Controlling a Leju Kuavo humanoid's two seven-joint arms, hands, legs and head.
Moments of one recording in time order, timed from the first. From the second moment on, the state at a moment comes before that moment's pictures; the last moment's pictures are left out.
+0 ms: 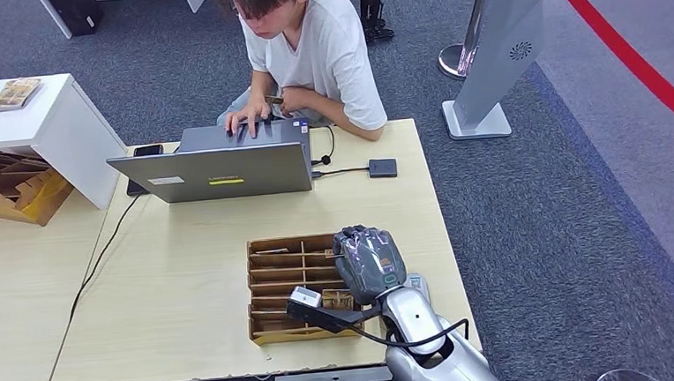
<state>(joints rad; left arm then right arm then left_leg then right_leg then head) -0.07 -0.13 0.24 -0.21 -1.37 0.28 -0.06 -0.32 0.06 0.68 -1.11 1.24 -0.37 0.10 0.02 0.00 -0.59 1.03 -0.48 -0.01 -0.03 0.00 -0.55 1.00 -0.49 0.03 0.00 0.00</state>
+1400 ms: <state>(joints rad) -0.05 -0.13 0.24 -0.22 -1.30 0.33 -0.06 -0.19 0.00 0.65 -1.67 1.25 -0.49 0.06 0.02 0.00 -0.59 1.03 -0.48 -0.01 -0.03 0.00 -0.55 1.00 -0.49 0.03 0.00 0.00</state>
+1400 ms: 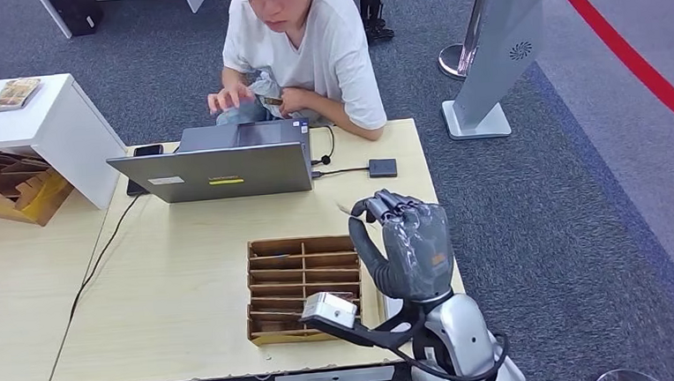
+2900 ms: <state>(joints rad) -0.04 -0.13 0.23 -0.22 -1.32 0.33 -0.06 -0.18 0.04 0.59 -1.74 0.82 -0.48 -0.13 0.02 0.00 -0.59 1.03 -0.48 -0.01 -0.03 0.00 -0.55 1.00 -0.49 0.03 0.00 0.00</state>
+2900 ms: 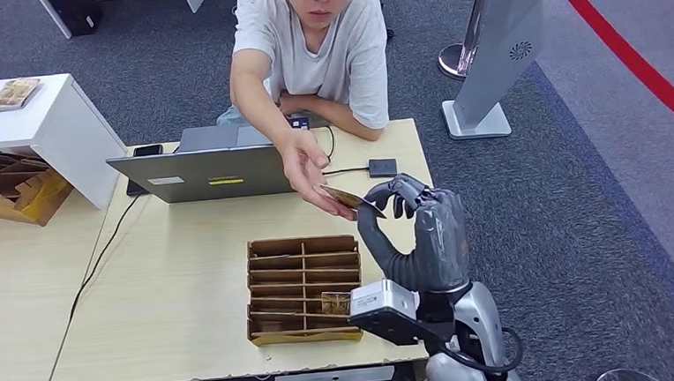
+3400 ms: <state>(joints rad) -0.05 -0.13 0.21 -0.22 -1.33 0.31 -0.05 -0.26 0.08 0.61 -1.58 0.84 -0.36 -0.06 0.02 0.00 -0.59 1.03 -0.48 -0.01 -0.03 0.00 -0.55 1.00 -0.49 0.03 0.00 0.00</state>
